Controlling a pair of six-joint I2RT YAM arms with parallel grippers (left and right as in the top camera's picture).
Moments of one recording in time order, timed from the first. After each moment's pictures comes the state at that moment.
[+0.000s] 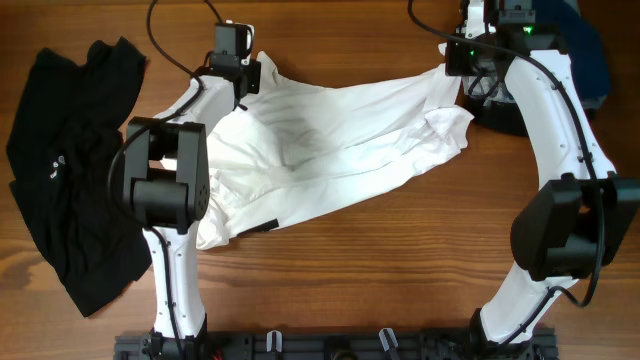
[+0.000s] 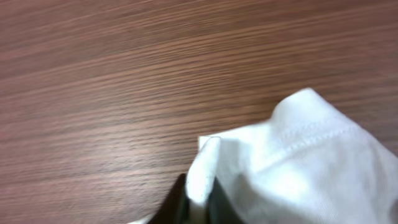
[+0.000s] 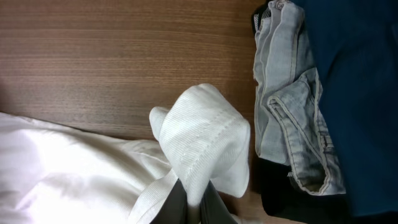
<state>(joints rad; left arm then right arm) -0.15 2.34 1.66 -0.20 -0.20 0.04 0.03 1.96 1.78 -0.84 -0.04 0.02</state>
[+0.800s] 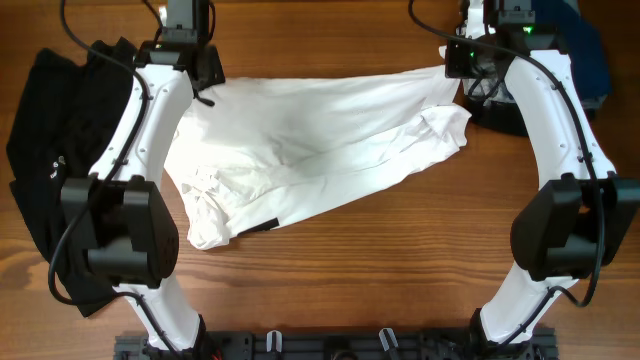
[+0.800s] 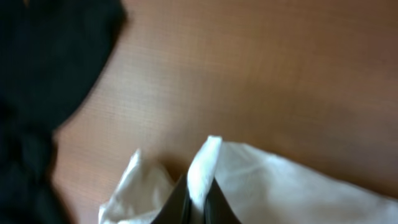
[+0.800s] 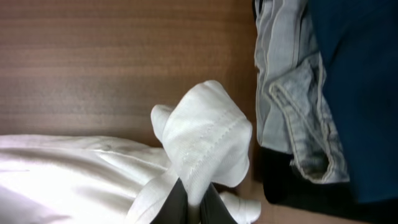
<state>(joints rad) -0.10 1.96 1.67 -0.83 -0.27 -0.31 0.03 1.96 1.78 -0.89 -0.04 0.03</state>
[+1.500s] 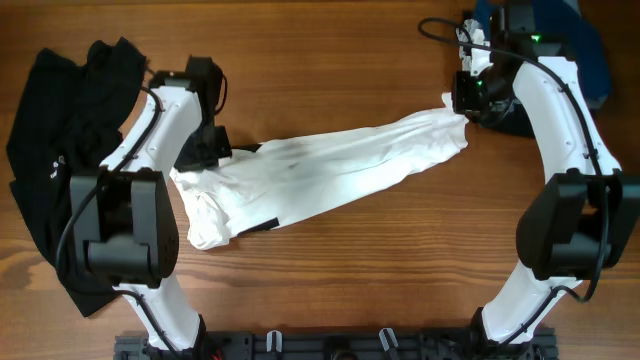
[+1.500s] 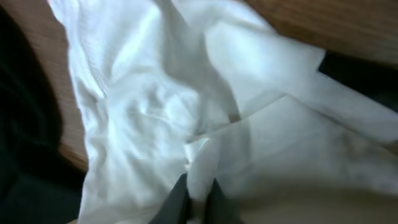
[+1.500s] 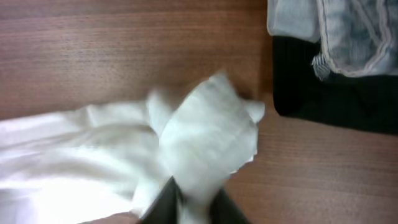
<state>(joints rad) -0.10 1.96 1.43 -1.14 -0.17 -0.40 -0.02 1.96 1.70 -1.10 -0.11 0.02</state>
